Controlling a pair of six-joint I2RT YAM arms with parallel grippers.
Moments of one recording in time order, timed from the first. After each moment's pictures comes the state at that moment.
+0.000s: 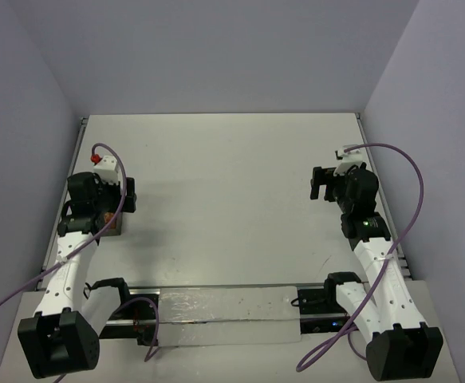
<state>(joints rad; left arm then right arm) 0.10 0.91 0.65 -0.32 0.18 0.17 0.02 0.78 0.65 -0.23 -0.04 -0.04</state>
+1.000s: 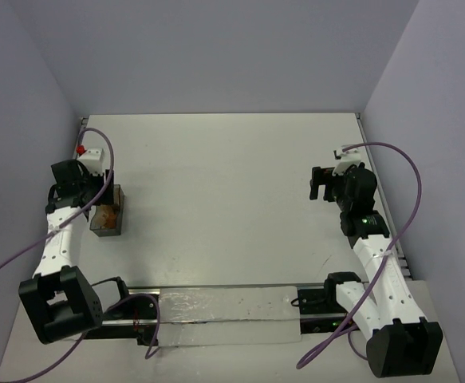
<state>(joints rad) 0.26 1.15 0.80 -0.38 0.16 0.27 0.02 0.81 0.65 -0.23 -0.04 -0.04</state>
